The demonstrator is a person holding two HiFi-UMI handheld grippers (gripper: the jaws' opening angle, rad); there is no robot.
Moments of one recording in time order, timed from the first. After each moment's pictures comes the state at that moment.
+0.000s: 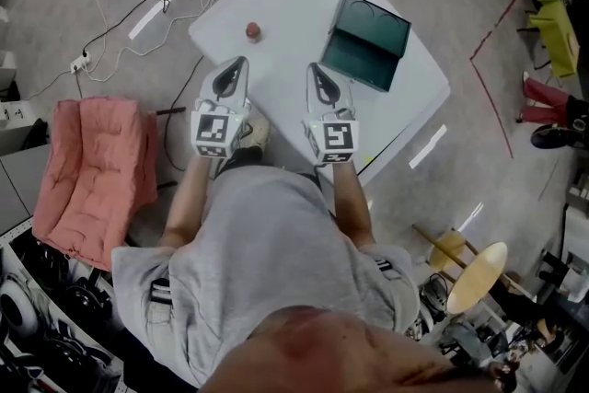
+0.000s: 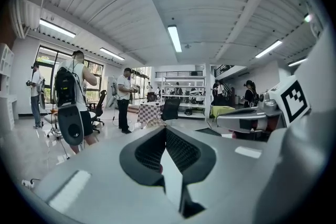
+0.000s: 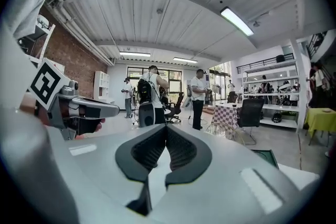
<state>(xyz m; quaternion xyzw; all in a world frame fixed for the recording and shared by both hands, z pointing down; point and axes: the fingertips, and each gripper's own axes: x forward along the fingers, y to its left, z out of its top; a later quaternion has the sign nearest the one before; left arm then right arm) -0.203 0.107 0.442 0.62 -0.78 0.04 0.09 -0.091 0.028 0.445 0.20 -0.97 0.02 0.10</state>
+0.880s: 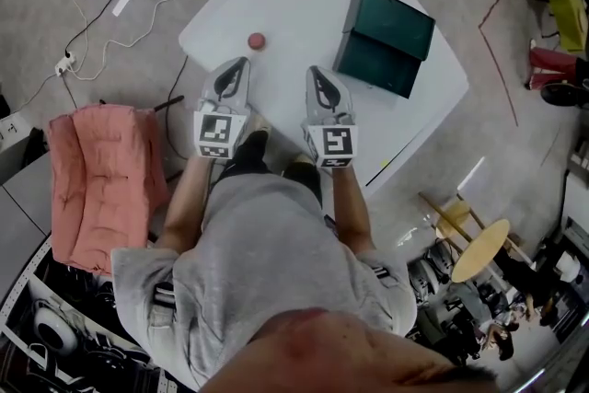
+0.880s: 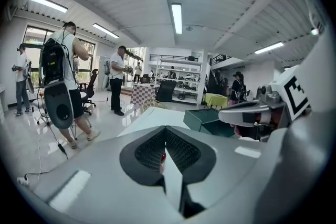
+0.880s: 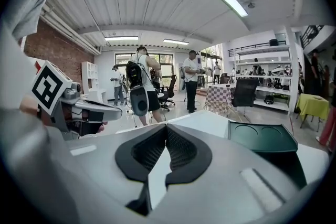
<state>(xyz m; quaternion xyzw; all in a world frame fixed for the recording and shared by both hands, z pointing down) -0.283 0.039 0.549 0.66 -0.73 0.08 0.18 -0.167 -0.022 0.540 0.24 -0.95 0.08 0.18</state>
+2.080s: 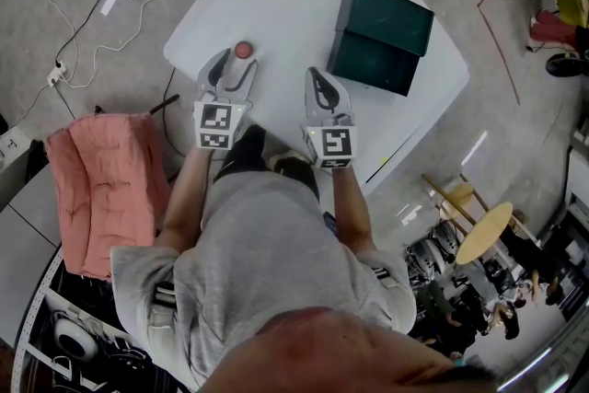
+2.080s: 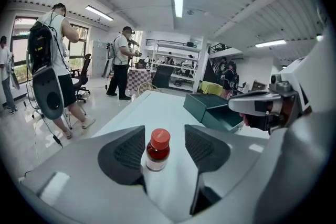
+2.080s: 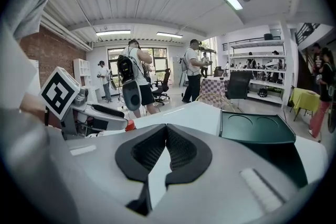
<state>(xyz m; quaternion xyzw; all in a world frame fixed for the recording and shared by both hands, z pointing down) -0.290 -0.003 0.612 0.67 -0.69 0.13 0.24 -0.160 -0.051 0.575 0.27 -0.93 0.10 0.22</state>
